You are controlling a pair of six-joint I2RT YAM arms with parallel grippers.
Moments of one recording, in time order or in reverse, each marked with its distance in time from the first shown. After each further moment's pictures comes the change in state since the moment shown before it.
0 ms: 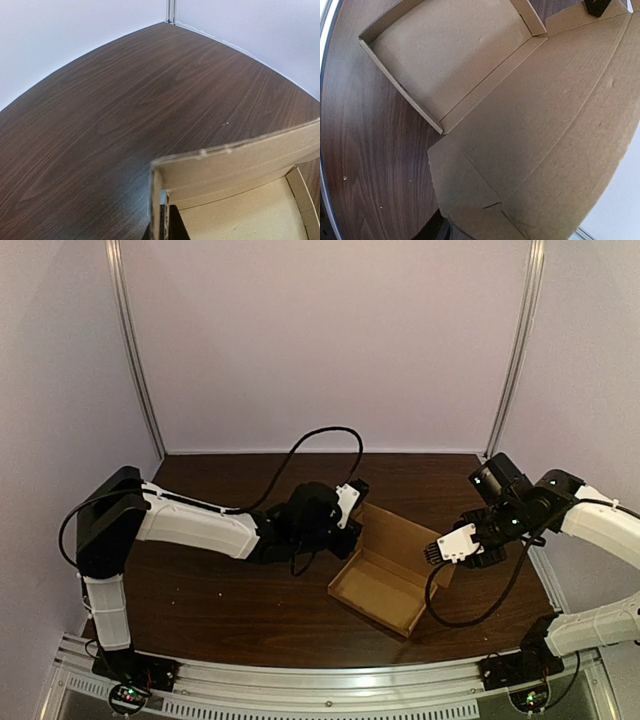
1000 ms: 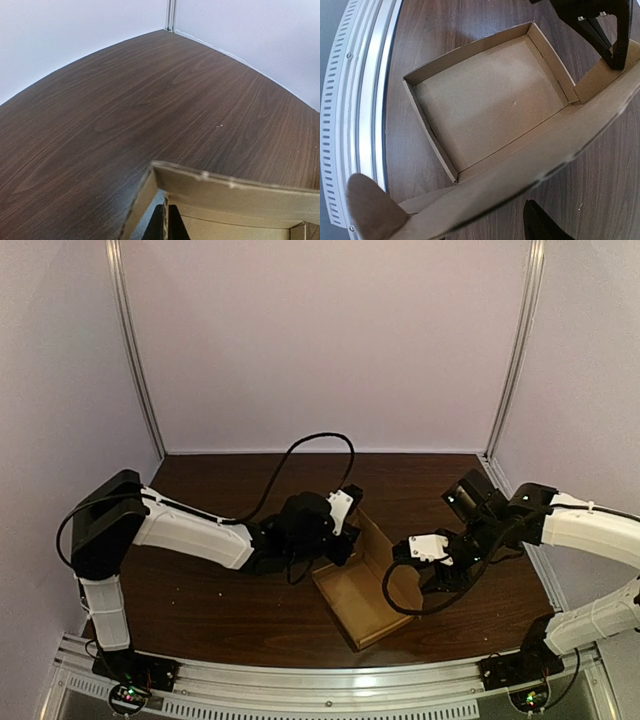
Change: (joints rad) left arm -0.017 -0.020 -0.096 0.124 -0.005 -0.035; right arm 0.142 0.083 -0.062 0.157 -0.300 0.483
